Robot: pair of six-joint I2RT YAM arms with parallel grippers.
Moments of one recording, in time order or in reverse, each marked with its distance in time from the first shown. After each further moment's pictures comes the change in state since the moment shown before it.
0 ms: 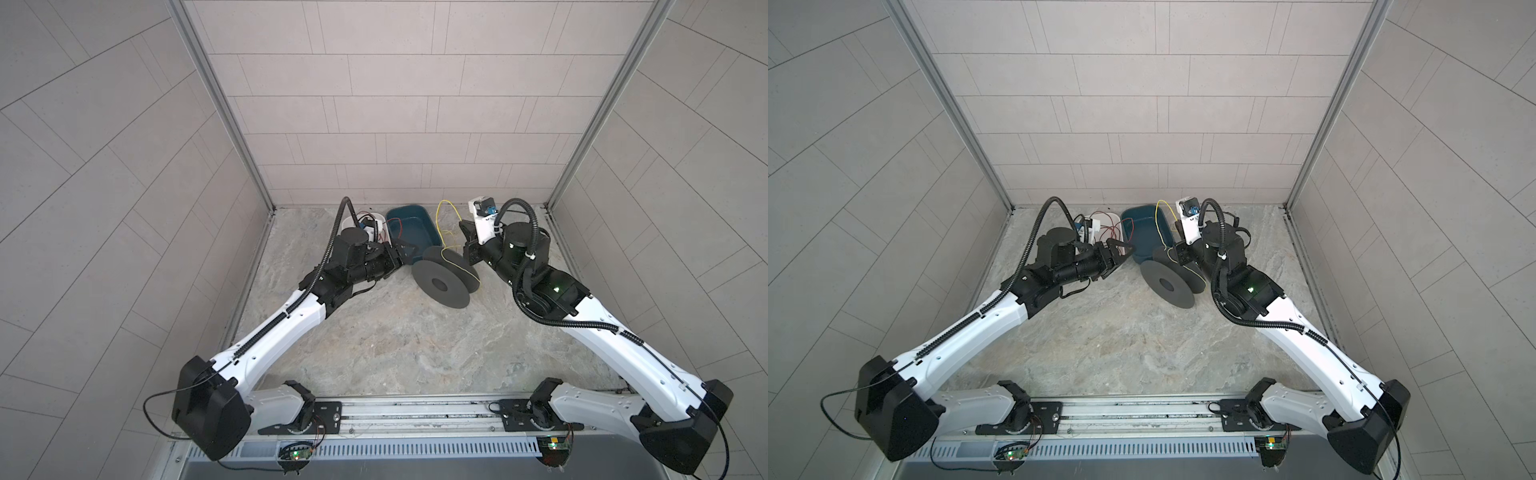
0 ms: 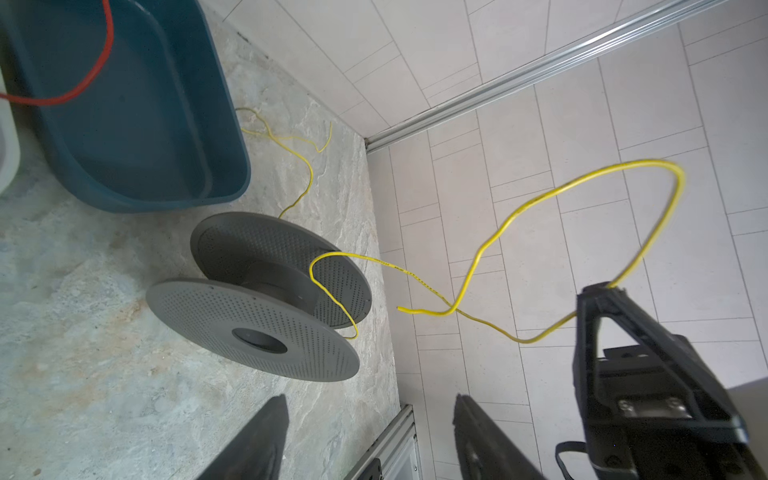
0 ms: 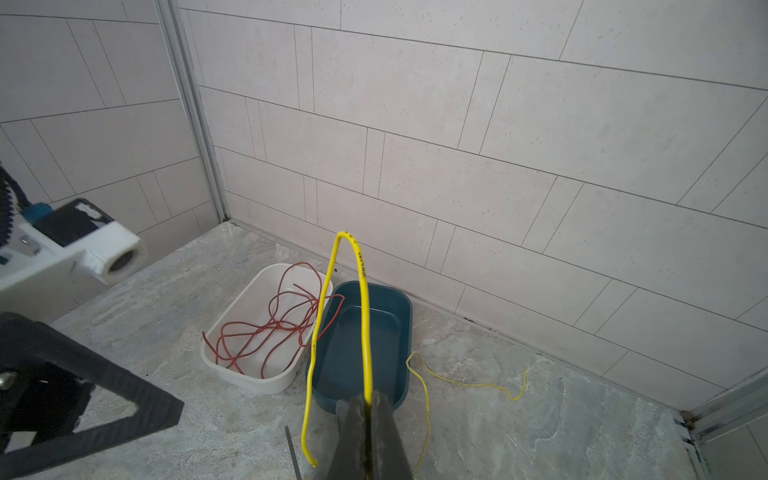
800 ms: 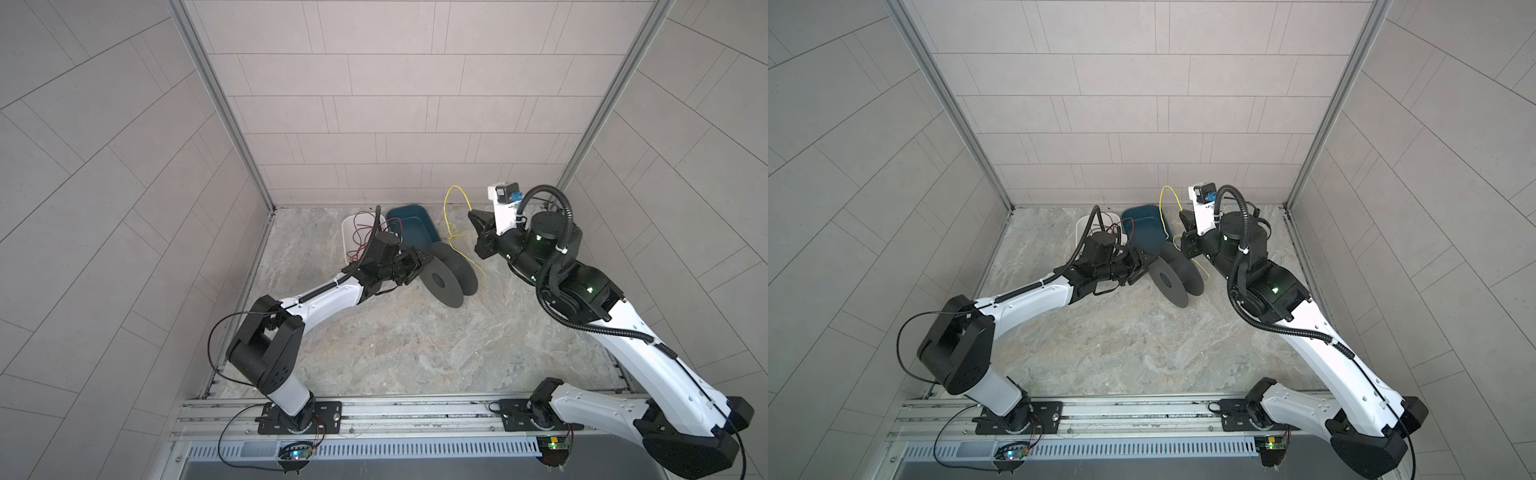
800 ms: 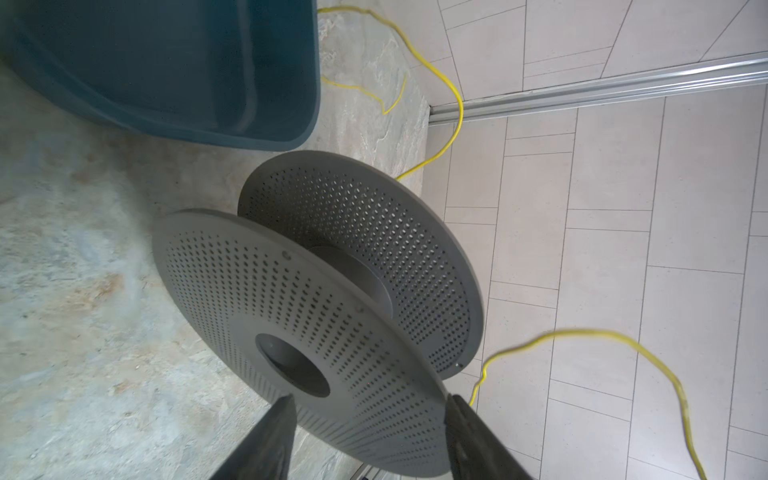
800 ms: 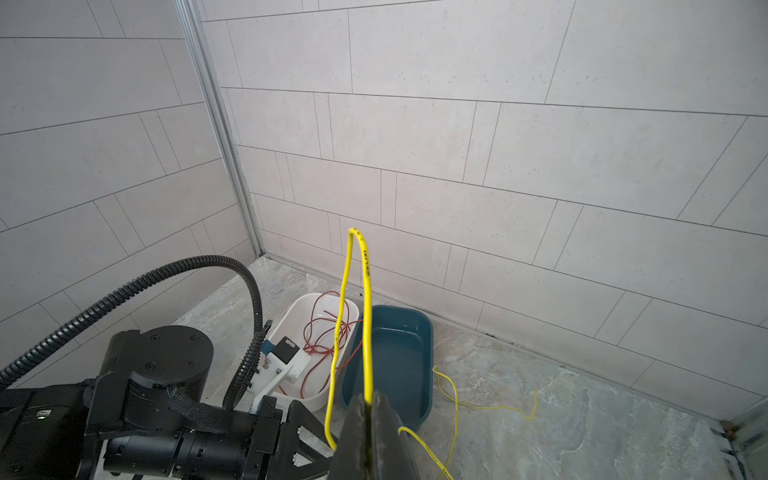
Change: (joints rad) left arm -0.034 0.360 0.049 0.217 0.013 -0.187; right arm 0.000 -0.033 0.222 -0.205 -0.032 0.083
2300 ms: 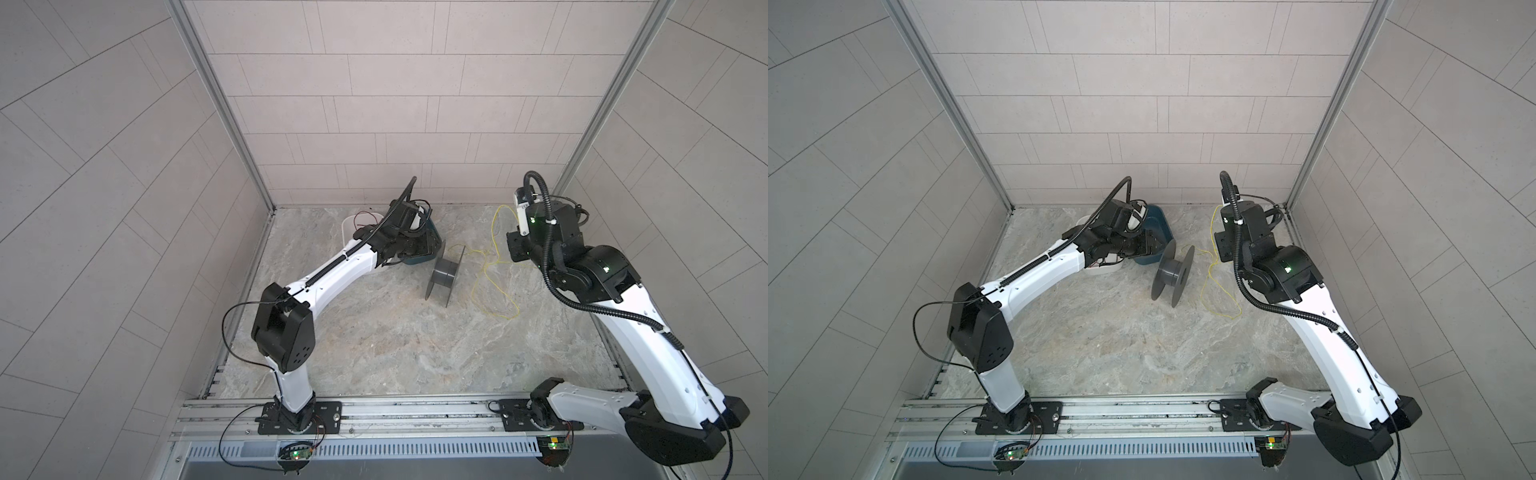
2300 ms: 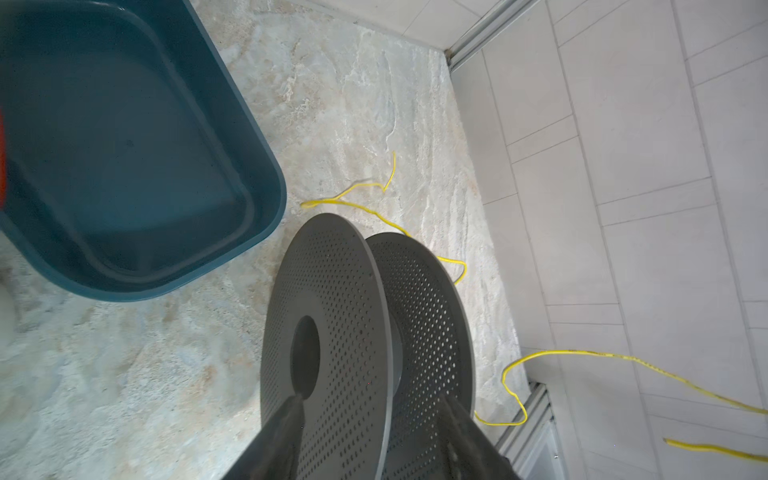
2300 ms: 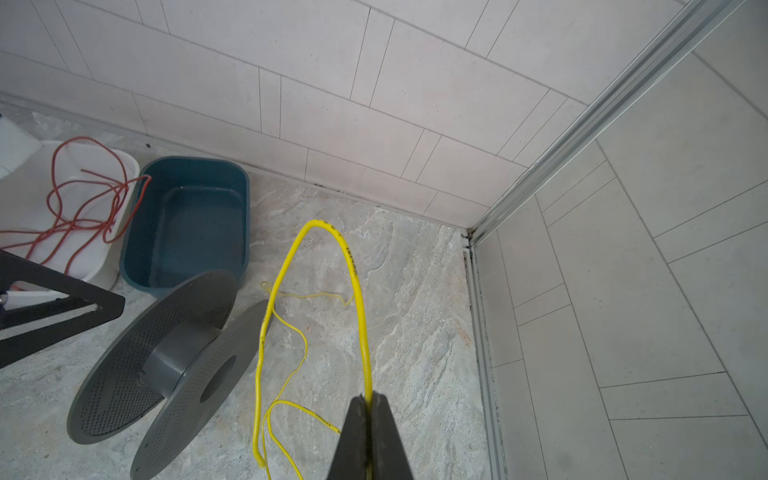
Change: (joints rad) left arm -0.040 0.161 0.541 -0.643 -0.113 0.628; right arm -0.142 0.096 0.153 -0.549 0.321 -0.034
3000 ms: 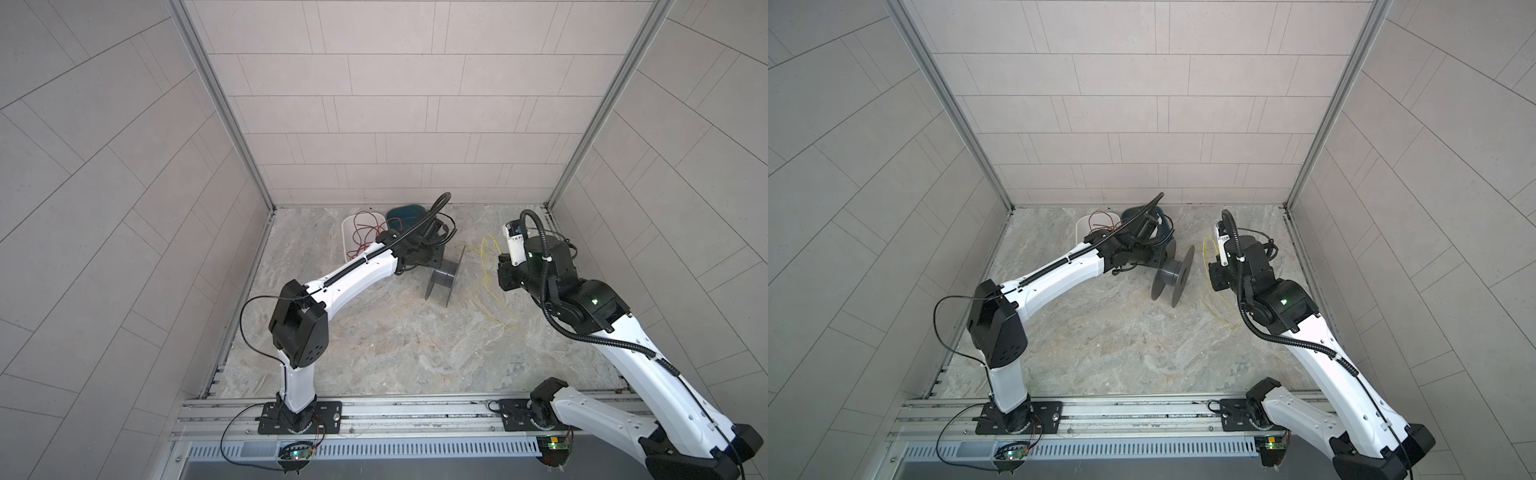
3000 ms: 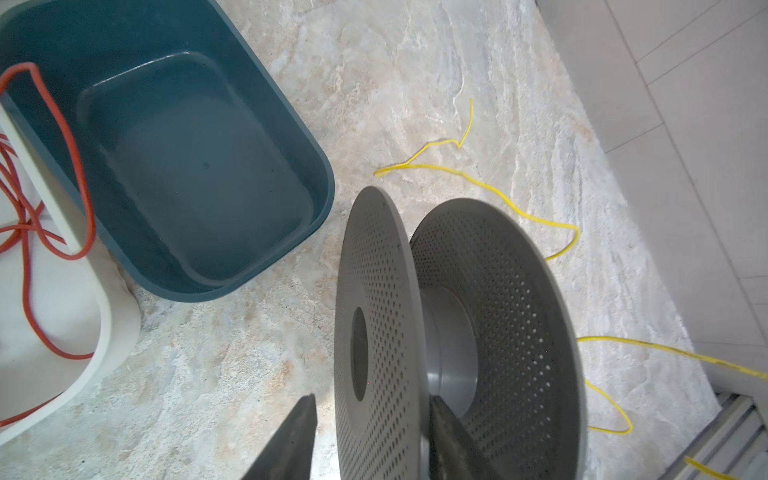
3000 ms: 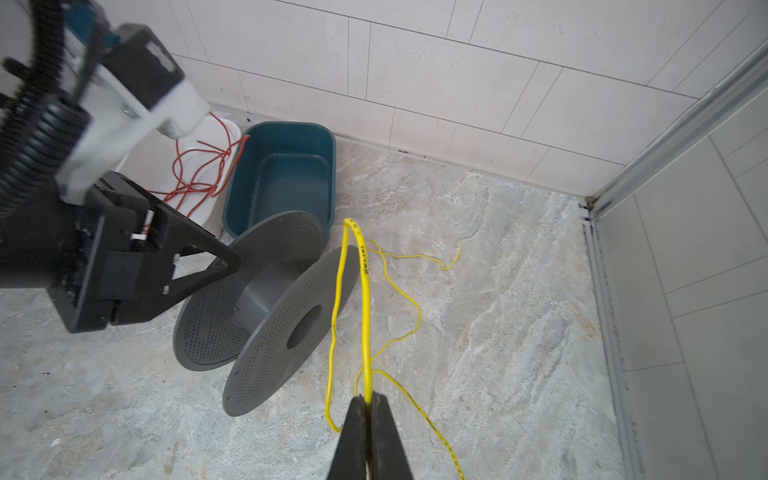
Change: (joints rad) left arm -0.109 0.097 0.089 -0.123 -0.296 0.149; right arm 0.000 -0.236 -0.425 0.246 -0.255 0.087
